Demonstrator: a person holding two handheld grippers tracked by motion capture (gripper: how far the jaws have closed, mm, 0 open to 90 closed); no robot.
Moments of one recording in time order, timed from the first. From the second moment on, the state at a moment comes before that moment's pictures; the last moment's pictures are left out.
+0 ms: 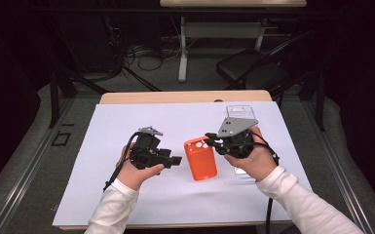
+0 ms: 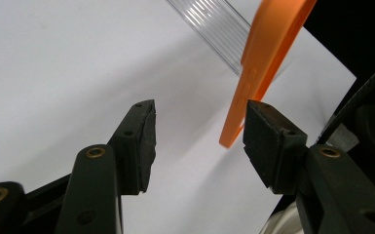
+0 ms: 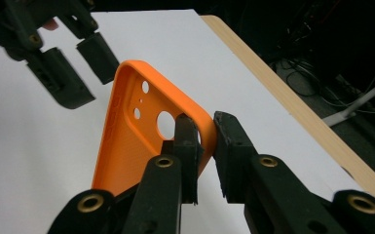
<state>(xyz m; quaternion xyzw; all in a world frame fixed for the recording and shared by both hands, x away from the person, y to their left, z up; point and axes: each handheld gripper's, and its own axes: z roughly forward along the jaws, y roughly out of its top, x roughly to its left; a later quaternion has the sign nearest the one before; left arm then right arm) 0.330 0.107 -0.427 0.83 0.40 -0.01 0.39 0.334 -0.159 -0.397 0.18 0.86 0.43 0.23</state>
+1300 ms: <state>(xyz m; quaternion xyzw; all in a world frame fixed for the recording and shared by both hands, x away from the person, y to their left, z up) 0.336 0.109 -0.428 0.82 0.40 0.03 0.41 0.398 -0.203 -0.365 0.20 0.85 0.42 0.24</state>
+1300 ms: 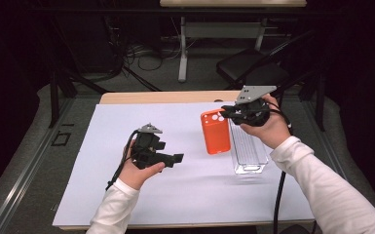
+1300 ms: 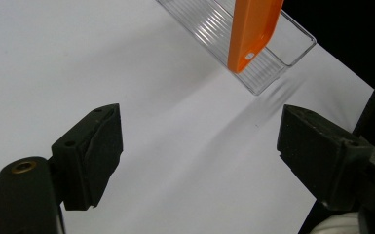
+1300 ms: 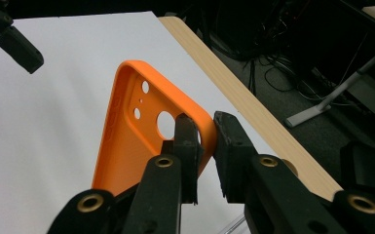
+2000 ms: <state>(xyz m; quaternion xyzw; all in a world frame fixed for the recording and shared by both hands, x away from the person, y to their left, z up) 0.336 0.110 -0.428 0.81 0.41 0.03 0.42 0.428 -0.216 -0.352 0.21 0.85 0.41 0.26</state>
